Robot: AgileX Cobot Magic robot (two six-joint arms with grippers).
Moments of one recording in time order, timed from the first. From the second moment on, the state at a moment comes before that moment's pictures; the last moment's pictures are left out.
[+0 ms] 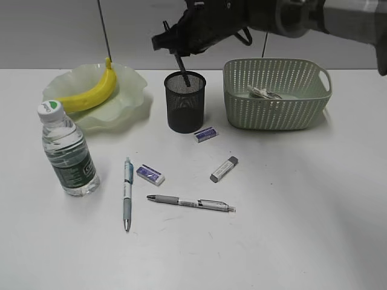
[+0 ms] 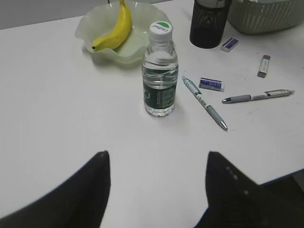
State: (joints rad) left arm -0.36 0.06 -0.54 0.02 1.05 -0.05; right arm 0.55 2.34 -2.01 0.12 0.37 -0.02
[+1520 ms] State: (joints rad) left arm -0.36 0.06 -0.54 0.02 1.05 -0.05; right arm 0.55 2.32 -1.72 0.16 -0.10 -0.03
